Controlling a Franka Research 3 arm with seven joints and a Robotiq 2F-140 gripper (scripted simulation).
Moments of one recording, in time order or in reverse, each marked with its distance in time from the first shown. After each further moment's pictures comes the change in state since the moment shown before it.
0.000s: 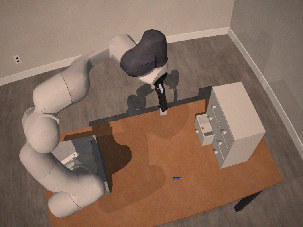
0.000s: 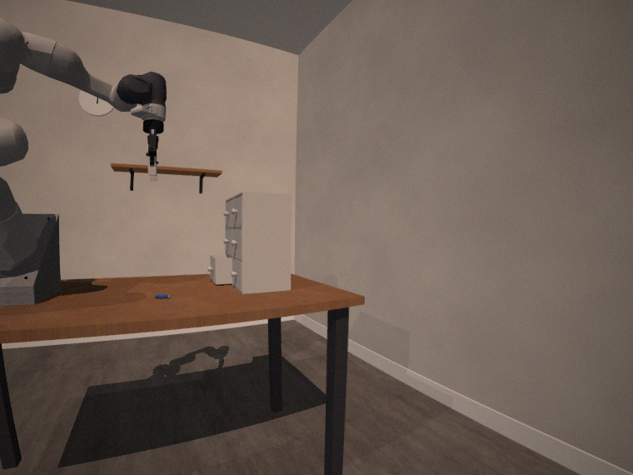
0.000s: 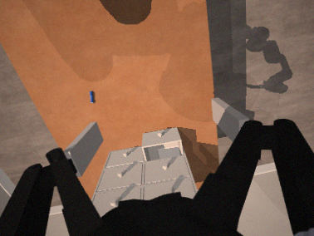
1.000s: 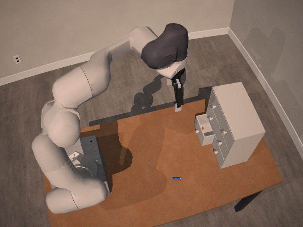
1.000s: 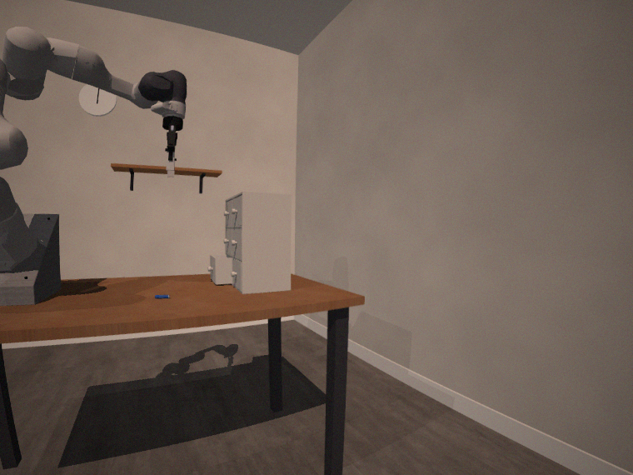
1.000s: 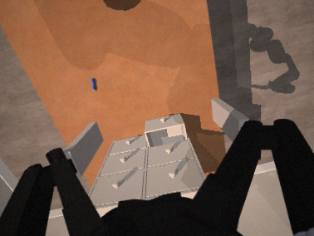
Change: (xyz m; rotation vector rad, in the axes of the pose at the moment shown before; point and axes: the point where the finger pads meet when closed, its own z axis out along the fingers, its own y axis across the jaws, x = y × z) arm -0.065 -0.009 -0.015 0.016 0.034 0.041
